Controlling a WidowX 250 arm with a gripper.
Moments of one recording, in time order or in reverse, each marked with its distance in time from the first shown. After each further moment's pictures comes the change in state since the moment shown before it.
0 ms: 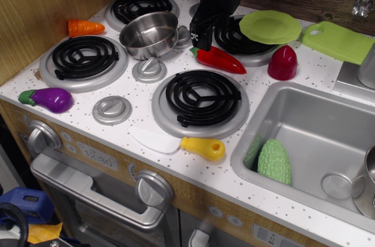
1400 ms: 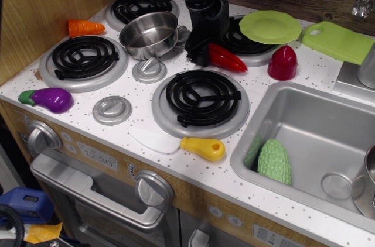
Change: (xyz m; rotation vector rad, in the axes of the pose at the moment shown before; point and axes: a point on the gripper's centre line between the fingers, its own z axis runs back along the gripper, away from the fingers) arm -0.015 -0.013 -0.044 -0.007 -0.029 -0.005
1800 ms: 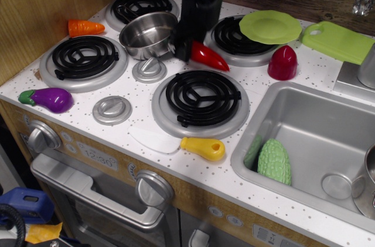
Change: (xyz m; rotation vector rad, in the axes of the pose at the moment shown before) arm -0.014 -0.009 0.037 -0.147 0.115 -0.043
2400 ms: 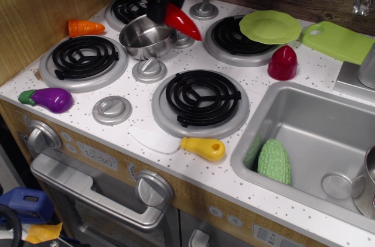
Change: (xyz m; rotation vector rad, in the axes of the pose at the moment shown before) arm -0.051 0.004 0.032 -0.014 0.095 -0.131
